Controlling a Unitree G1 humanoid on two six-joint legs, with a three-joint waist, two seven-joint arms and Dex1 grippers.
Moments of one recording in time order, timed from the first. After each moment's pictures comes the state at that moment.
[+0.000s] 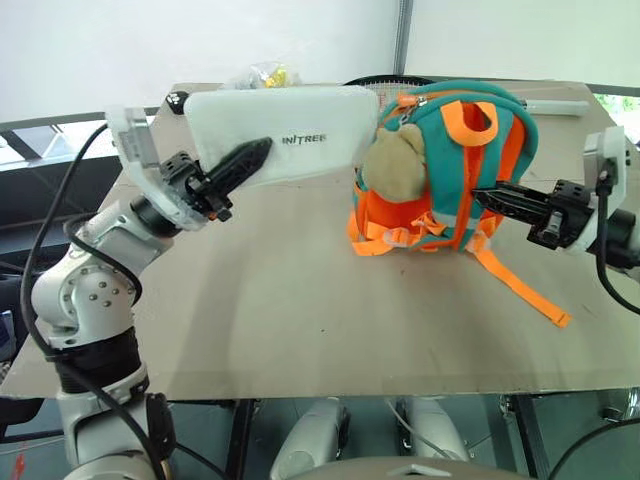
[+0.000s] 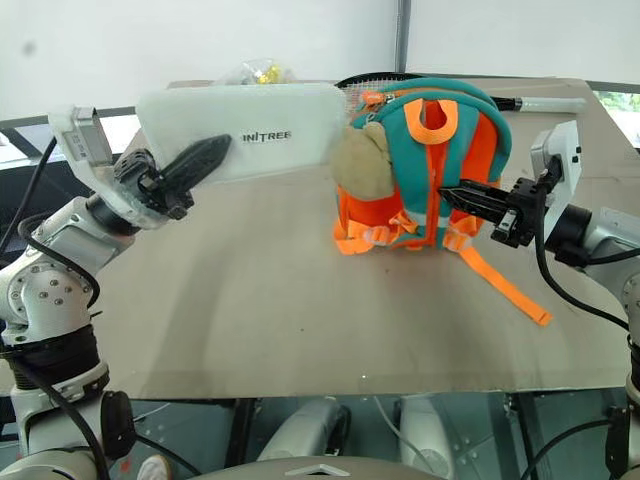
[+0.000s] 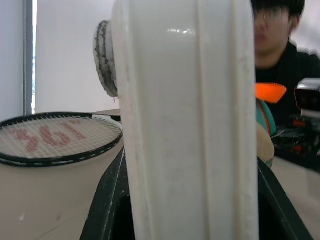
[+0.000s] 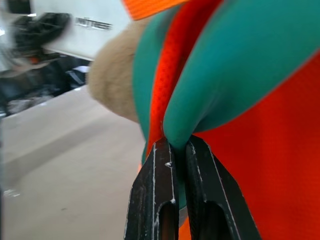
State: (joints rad) left arm -0.46 0.61 0.35 -0.26 -0.88 0.62 -0.83; right arm -0.36 -0.82 -0.33 -0.41 1.00 0.87 0.78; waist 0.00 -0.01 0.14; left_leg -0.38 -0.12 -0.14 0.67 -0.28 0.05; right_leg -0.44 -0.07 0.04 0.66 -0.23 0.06
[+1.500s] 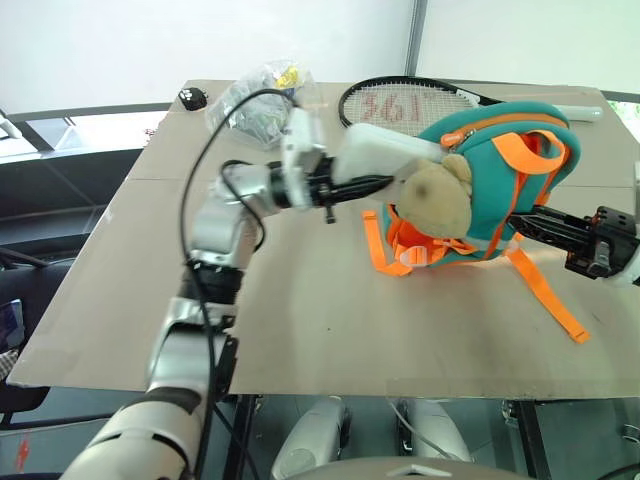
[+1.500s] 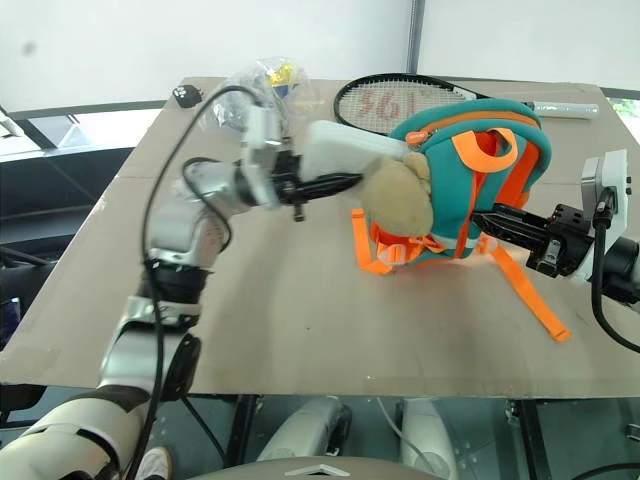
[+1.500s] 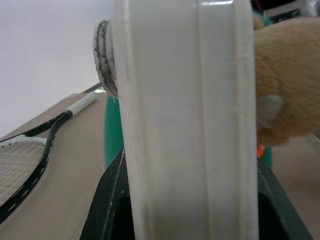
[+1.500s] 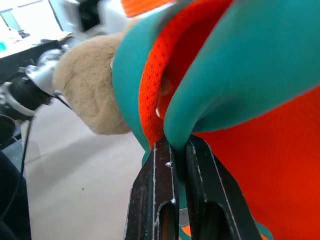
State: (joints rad) left arm -0.92 0.31 -0.14 0.35 -0.35 0.17 -1.17; right arm -0.17 -0.86 -0.49 -0.47 1.09 0.82 0.81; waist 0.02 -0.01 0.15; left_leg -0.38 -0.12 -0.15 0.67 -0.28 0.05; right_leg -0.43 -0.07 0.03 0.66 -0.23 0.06
